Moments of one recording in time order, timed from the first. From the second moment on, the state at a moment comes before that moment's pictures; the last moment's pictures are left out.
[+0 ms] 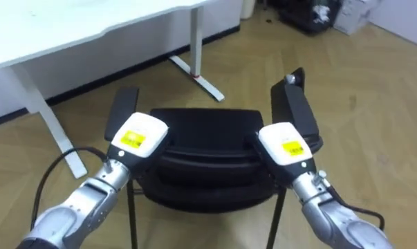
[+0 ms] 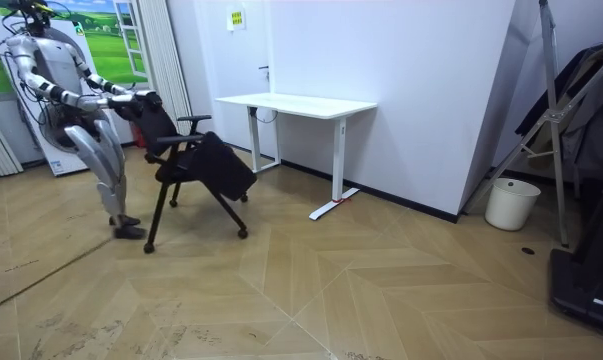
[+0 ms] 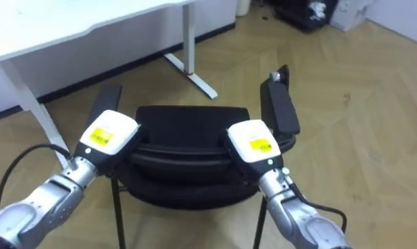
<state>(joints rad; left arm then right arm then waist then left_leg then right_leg) -0.20 0.49 -0.44 0.55 1.09 -0.25 0.39 -0.17 -0.39 0.45 0.62 -0.98 -0.28 -0.45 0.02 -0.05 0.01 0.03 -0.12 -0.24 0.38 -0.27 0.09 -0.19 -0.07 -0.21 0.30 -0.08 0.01</state>
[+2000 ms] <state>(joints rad) -0.20 0.45 -0.40 0.53 1.10 -0.27 0.40 -0.11 -0.42 0.40 0.55 -1.03 -0.29 -0.48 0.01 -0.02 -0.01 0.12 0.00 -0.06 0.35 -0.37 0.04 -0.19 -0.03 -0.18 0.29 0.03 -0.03</state>
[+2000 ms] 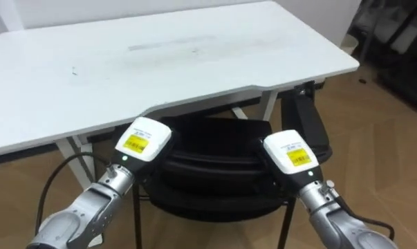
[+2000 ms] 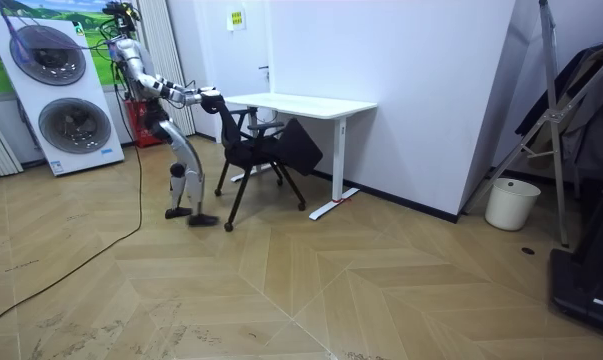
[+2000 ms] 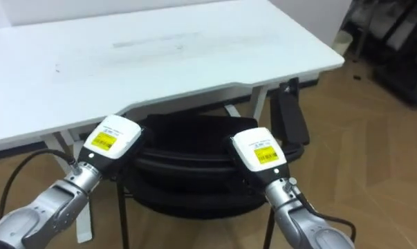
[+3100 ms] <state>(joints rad) -0.15 0.35 -0.35 0.50 1.18 -0.26 0.34 -0.04 -0.45 0.37 0.53 -1.07 -0.28 -0.48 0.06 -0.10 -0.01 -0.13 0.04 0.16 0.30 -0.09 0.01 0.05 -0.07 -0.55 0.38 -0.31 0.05</state>
